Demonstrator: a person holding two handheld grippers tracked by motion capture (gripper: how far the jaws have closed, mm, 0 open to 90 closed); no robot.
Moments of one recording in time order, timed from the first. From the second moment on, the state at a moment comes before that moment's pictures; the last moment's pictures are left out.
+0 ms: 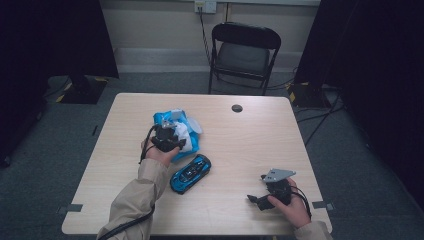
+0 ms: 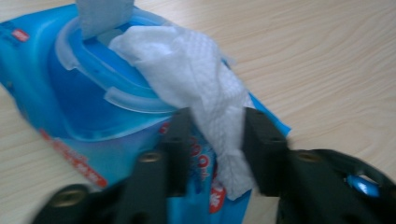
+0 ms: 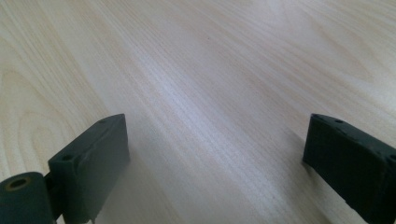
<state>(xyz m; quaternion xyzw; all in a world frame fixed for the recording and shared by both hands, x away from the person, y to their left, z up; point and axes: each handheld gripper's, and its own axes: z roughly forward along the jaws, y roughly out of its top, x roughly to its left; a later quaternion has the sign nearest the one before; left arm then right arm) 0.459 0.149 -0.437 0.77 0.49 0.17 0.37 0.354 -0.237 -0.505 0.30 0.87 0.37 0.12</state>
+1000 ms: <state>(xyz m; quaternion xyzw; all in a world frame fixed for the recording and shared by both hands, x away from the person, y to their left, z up) 0.485 0.177 -0.362 0.73 0.50 0.16 0.43 0.354 -0.237 -0.505 0.30 0.87 0.37 0.12</state>
